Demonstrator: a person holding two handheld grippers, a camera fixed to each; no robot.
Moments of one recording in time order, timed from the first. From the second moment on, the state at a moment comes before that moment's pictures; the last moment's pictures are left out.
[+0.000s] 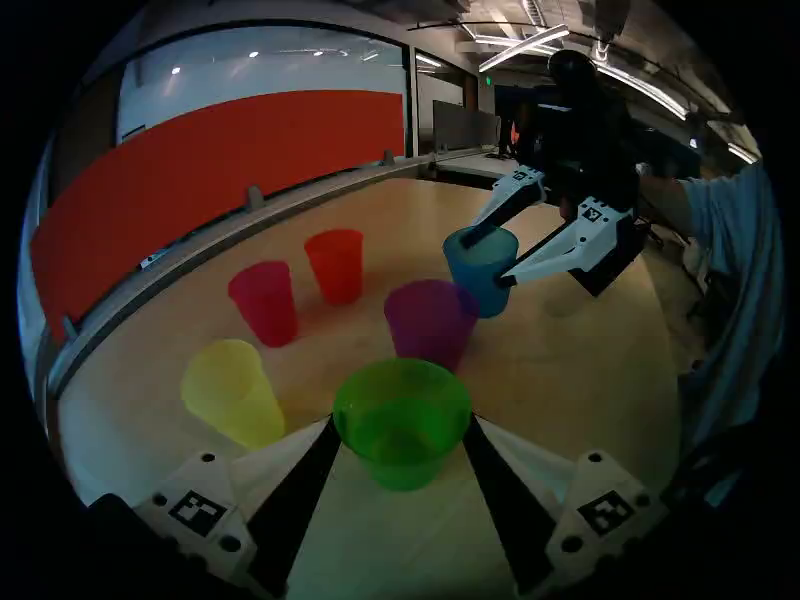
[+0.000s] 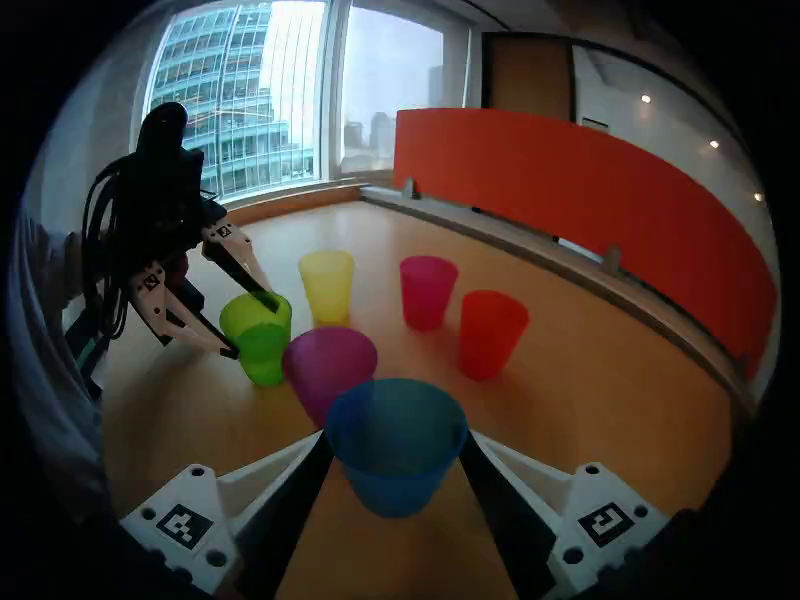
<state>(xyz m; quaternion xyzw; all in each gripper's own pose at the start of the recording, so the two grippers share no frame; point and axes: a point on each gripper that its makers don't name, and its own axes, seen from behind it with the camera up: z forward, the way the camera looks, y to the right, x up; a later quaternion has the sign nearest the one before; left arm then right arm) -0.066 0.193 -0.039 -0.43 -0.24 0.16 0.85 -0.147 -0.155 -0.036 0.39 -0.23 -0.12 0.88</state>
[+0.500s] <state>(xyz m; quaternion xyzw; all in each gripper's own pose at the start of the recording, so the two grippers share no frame) -0.072 0.188 -0.042 -0.42 -0.25 0.16 0.86 -0.154 -0.155 -0.042 0.39 -0.23 -0.12 0.88</state>
